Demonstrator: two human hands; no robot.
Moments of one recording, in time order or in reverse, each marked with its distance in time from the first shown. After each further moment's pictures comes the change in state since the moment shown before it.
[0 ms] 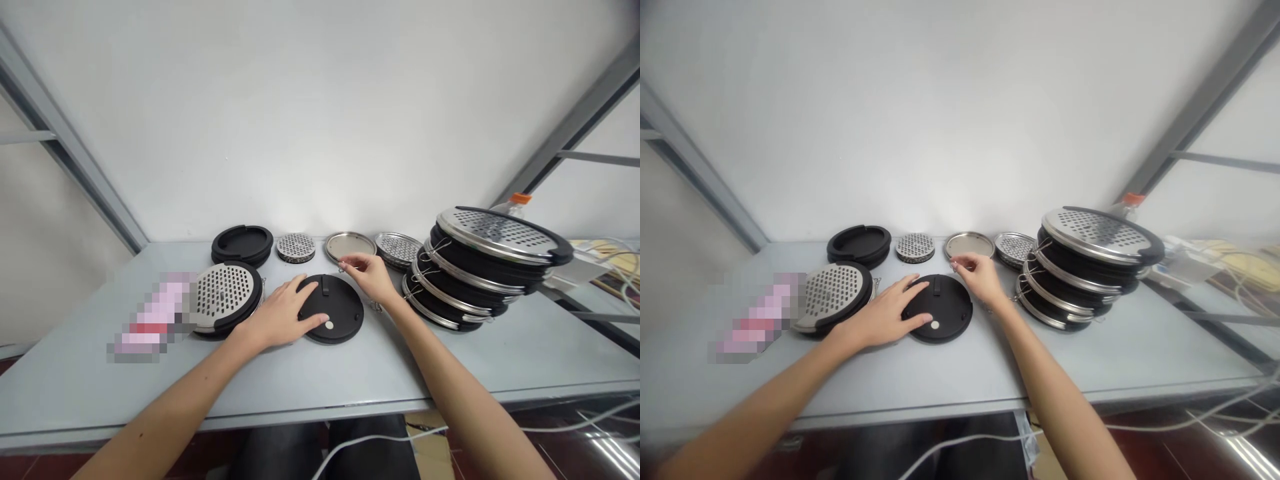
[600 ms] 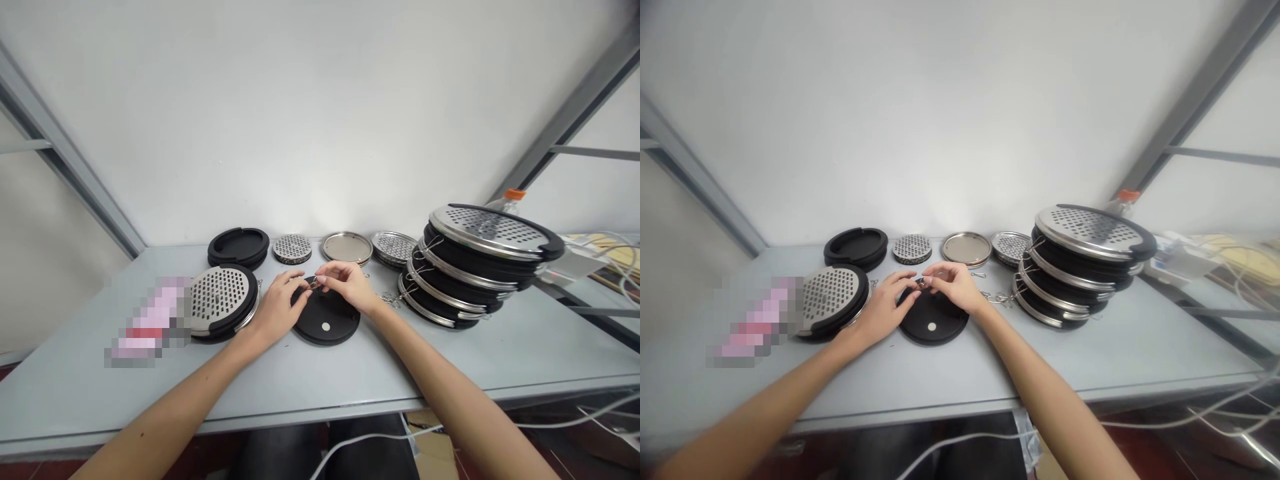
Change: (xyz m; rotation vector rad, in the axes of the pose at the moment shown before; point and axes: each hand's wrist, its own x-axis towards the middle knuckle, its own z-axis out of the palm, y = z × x) left_hand 0.017 -0.005 0.018 -0.188 0.437 0.094; right_hand -0.015 -0.032 0.025 0.581 -0.309 0.071
